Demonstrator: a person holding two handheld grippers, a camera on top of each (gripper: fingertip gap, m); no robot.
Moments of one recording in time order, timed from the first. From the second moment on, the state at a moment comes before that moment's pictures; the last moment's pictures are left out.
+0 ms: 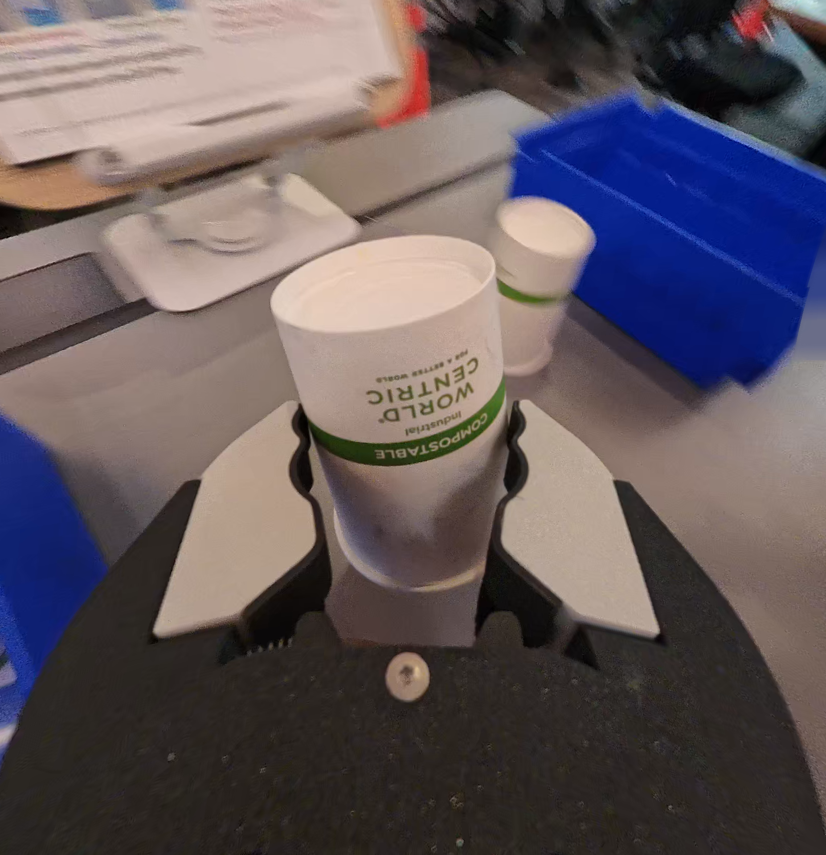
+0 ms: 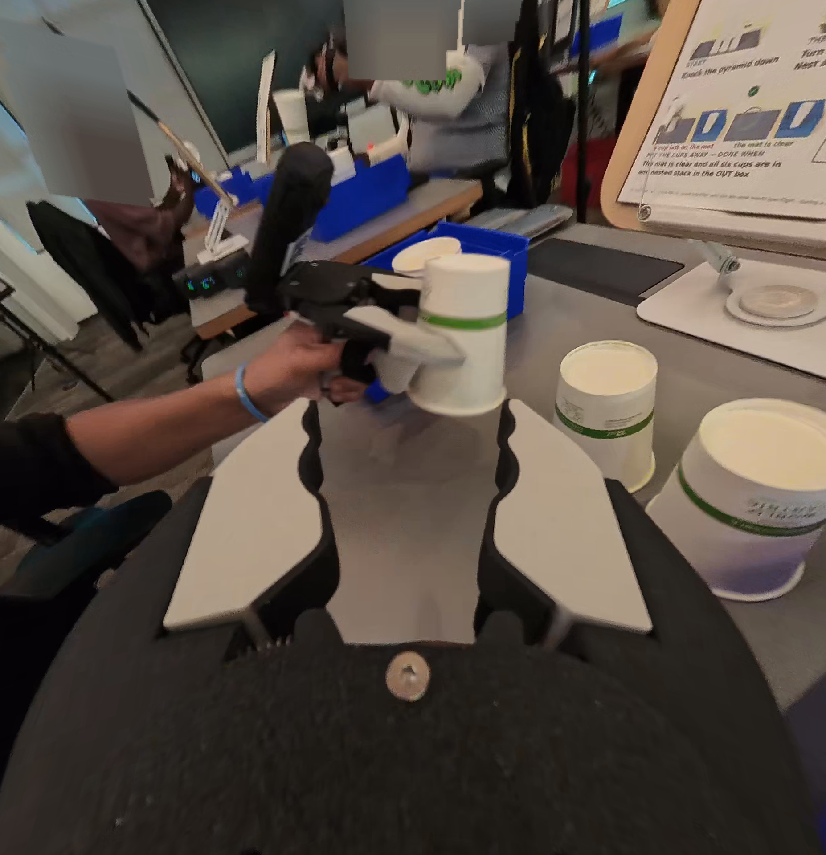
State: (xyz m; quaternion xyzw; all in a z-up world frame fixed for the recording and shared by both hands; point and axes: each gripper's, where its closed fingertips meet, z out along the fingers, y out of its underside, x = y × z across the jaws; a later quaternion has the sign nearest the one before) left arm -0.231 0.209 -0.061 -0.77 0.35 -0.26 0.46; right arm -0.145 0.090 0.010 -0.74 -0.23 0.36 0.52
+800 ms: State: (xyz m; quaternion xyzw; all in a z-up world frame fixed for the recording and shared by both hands) left arm -0.238 0.272 -0.146 -0.83 0.27 -0.08 0.47; right arm -0.157 0.026 -0.088 -0.75 -0.17 0.40 0.49
